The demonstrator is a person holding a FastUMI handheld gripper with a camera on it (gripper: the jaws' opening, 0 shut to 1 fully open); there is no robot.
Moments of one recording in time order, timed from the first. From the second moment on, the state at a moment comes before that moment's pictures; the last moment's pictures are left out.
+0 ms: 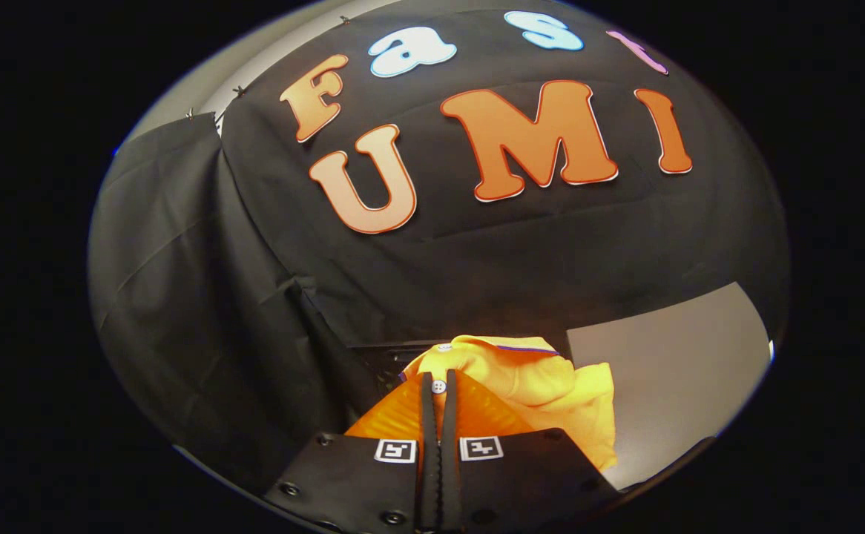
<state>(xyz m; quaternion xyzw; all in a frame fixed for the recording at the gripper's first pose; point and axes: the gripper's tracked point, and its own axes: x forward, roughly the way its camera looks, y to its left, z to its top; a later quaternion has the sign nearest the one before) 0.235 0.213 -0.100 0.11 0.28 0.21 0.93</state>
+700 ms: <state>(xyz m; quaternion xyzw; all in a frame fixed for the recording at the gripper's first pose) 0.240 0.334 -0.175 0.10 0.33 0.27 0.90</state>
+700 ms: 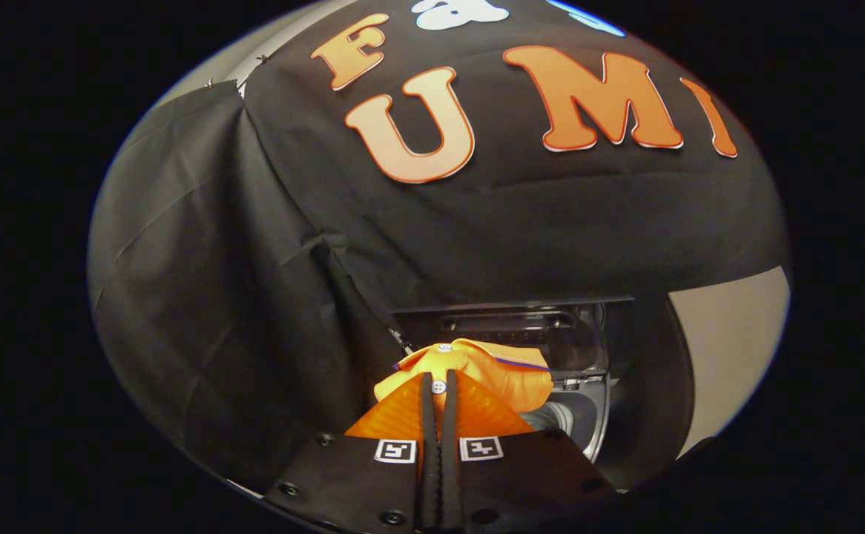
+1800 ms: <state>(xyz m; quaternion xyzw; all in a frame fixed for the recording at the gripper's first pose) 0.280 0.328 -0.429 0.07 0.46 0.18 0.87</state>
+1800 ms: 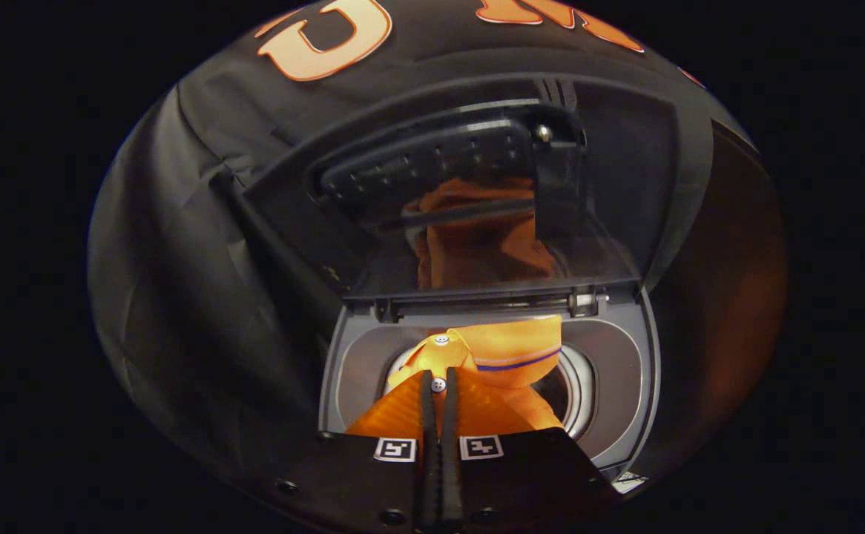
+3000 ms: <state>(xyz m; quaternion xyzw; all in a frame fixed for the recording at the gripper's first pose) 0.280 0.310 -0.532 0.05 0.49 0.12 0.86</state>
